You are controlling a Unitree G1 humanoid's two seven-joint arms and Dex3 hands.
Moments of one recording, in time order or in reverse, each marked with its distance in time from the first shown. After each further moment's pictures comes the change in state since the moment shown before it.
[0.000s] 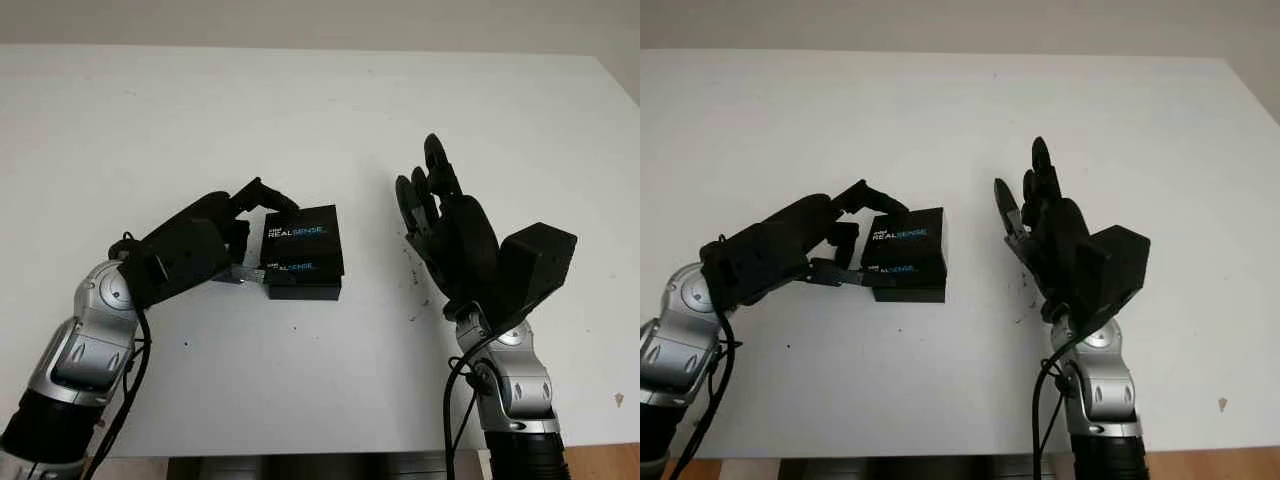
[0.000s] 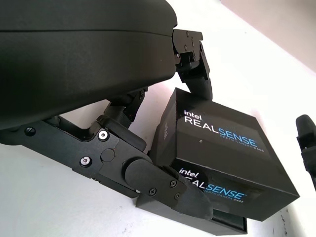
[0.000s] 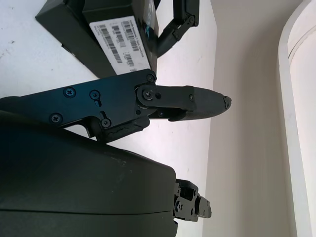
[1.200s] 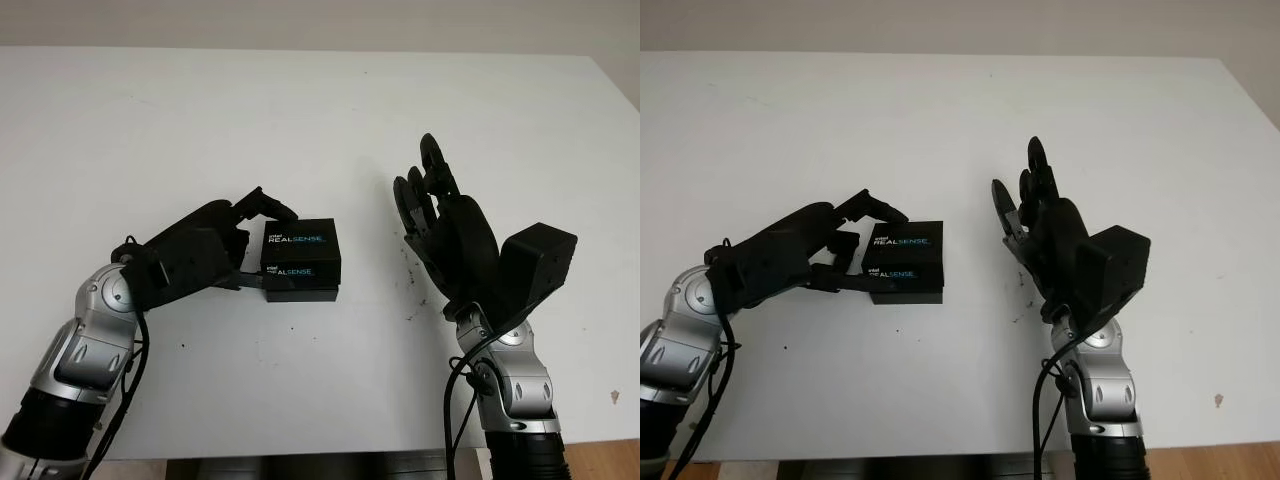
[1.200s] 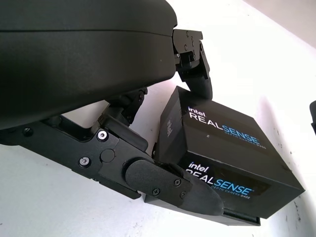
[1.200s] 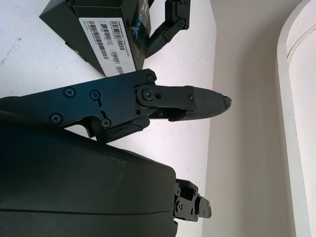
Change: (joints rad) left arm -0.003 0.026 0.019 0.027 0.012 -0.013 -0.089; right arm 0.000 -0.002 -0.002 0.000 0.002 -0.001 0.018
